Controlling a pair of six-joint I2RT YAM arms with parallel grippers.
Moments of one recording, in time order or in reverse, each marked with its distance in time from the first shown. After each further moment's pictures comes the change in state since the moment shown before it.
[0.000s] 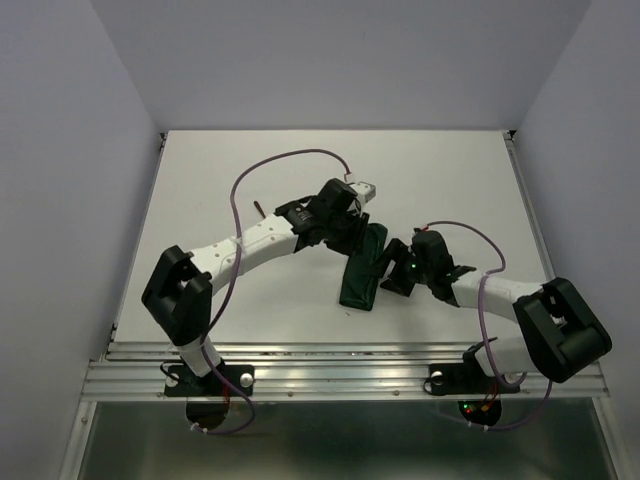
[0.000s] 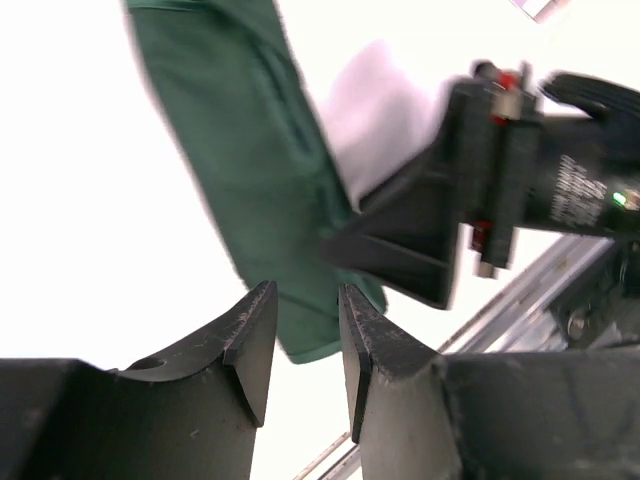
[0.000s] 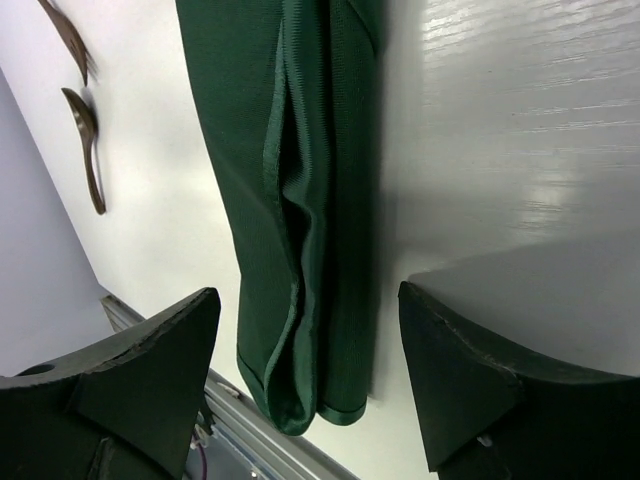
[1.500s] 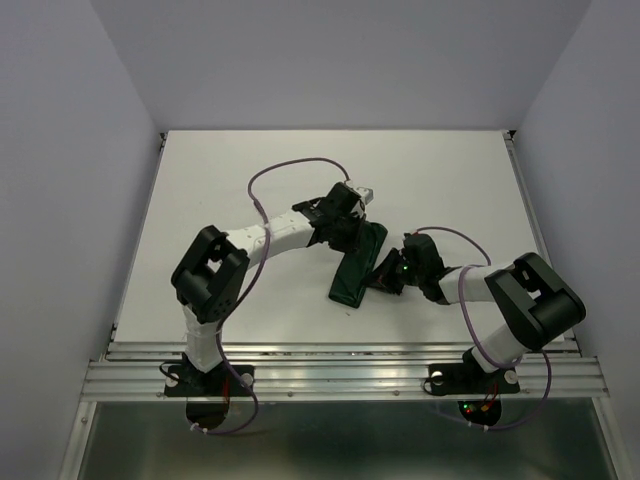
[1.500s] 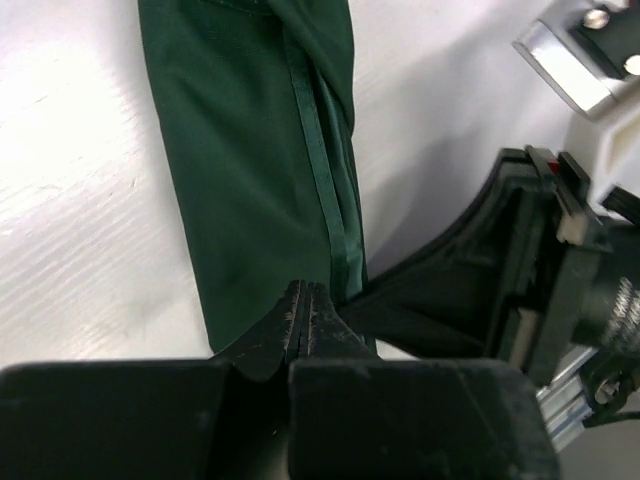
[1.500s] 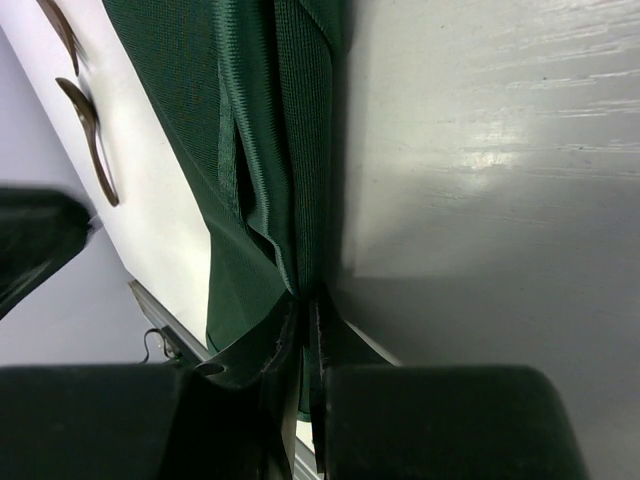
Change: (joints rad) left arm 0.075 0.158 -0.016 0.113 0.031 -0.067; right arm 0.019 0.200 -0.010 0.217 -0.047 0.083
